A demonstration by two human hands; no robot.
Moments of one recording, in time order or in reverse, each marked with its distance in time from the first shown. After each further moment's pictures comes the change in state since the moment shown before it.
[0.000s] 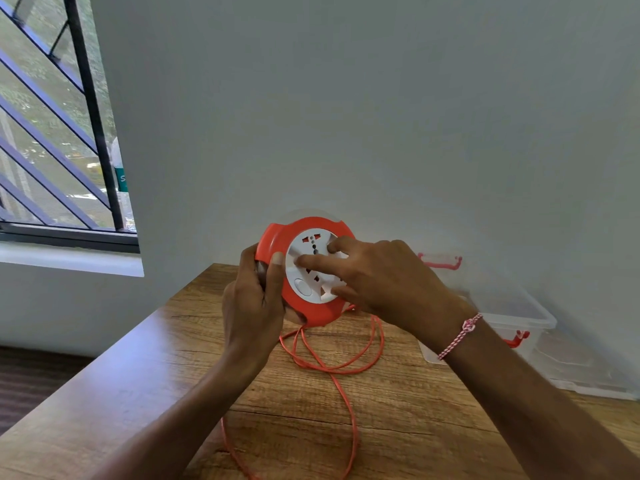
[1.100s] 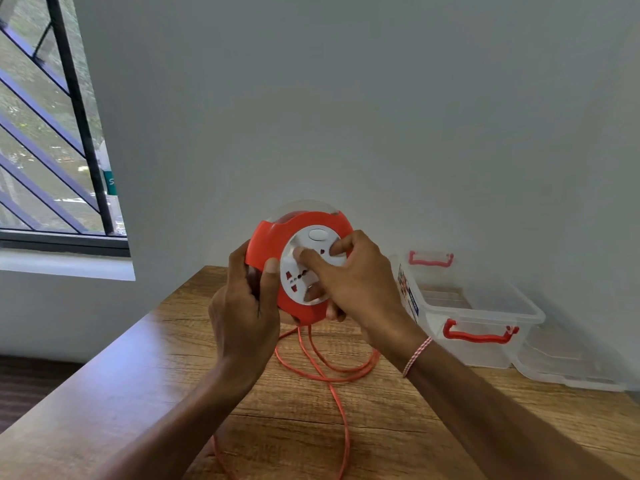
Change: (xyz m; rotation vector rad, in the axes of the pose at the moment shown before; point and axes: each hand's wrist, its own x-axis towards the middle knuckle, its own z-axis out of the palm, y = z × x) left_hand -0.008 0.008 0.001 0.105 0.126 0.155; right_hand 0.011 -0.041 0.005 1.209 0.208 1.013
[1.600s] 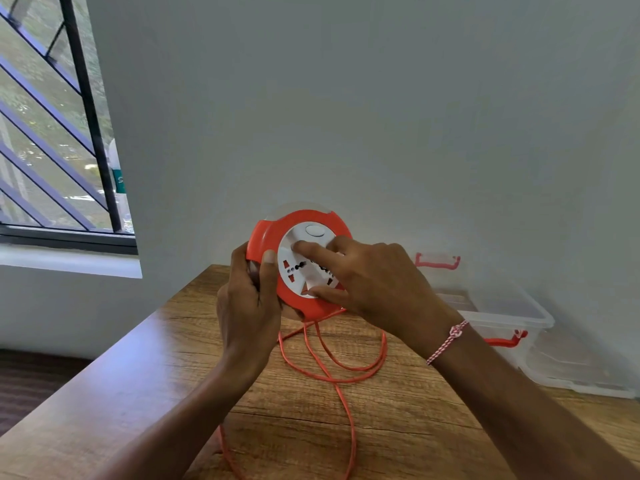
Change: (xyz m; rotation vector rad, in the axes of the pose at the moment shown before) left_hand 0.005 0.000 -0.002 -0.077 -0.021 -0.170; right_hand 0.015 0.003 -0.029 -1.101 -0.120 -0.970
